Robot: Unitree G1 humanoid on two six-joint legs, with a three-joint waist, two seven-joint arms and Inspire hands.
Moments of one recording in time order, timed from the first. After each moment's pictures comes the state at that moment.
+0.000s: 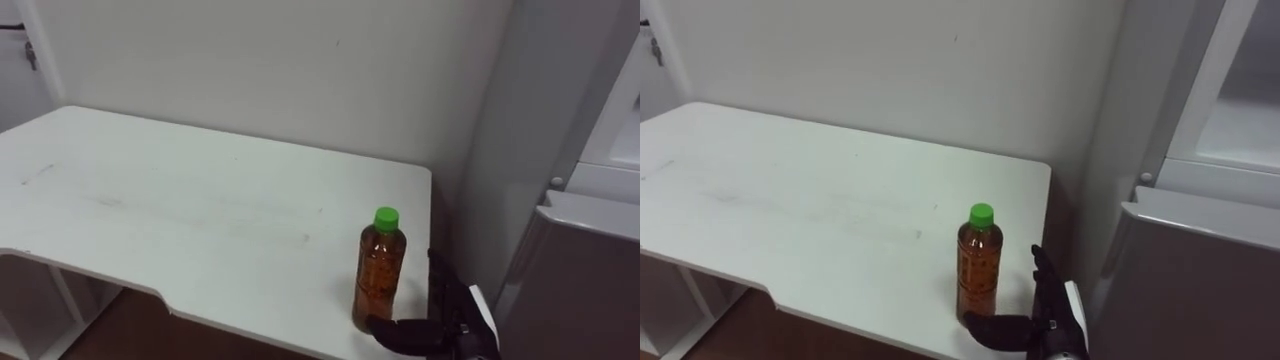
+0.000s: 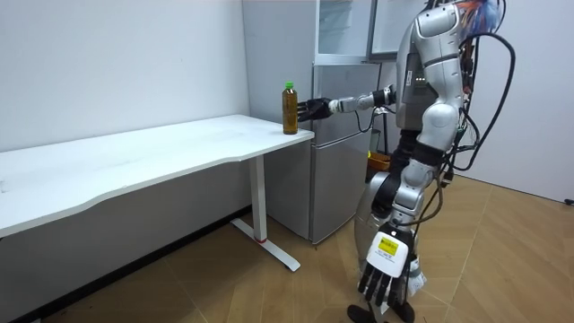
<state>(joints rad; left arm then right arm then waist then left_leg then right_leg) 0.28 0.22 -0.04 1.00 0.28 0.15 0.19 -0.31 -0.26 0.33 0.44 0.32 -0.02 -0.39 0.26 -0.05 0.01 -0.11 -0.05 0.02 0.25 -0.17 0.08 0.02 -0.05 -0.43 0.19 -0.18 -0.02</state>
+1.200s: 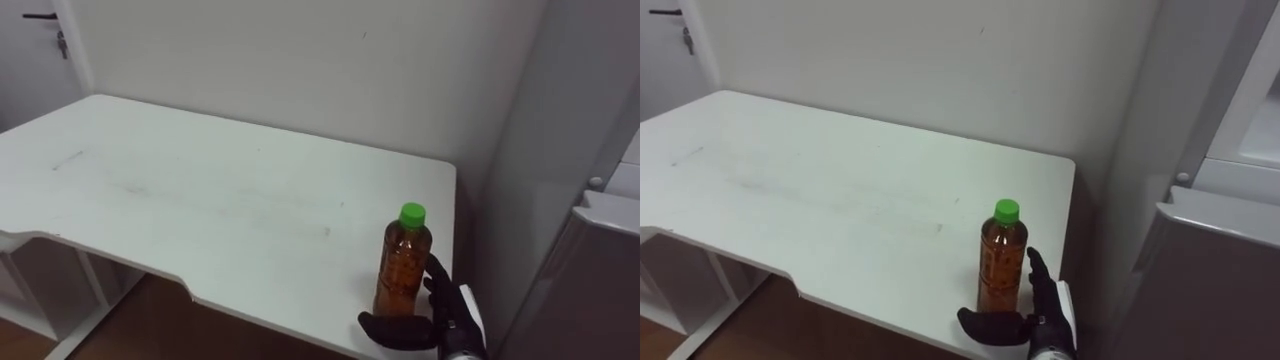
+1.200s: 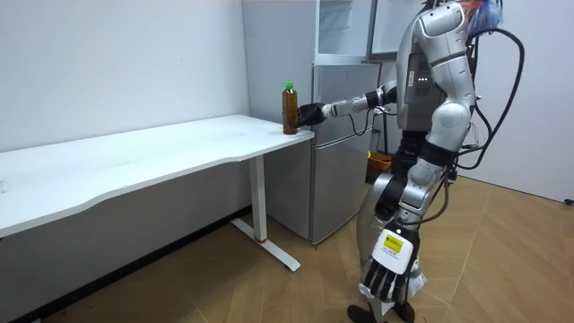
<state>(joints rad) 0.31 0.23 -0.17 0.92 0.27 0.17 0.18 -0.38 -0.23 0.37 0.50 0.35 -0.02 -0.45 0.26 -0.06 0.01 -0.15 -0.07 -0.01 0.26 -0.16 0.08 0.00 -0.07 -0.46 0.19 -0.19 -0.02</state>
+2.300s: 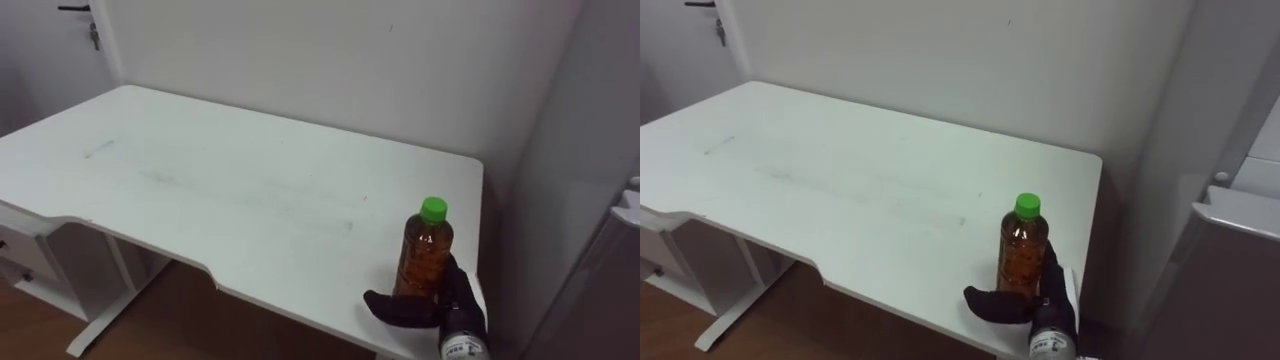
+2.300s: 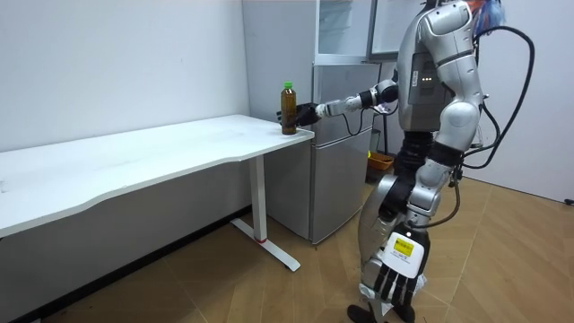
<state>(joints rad) 0.30 0.23 -0.17 0.92 0.26 0.16 0.16 -0.48 -0.23 0.36 0.59 0.44 -0.02 -0.55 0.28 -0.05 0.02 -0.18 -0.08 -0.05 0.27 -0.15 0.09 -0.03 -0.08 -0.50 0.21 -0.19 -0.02</state>
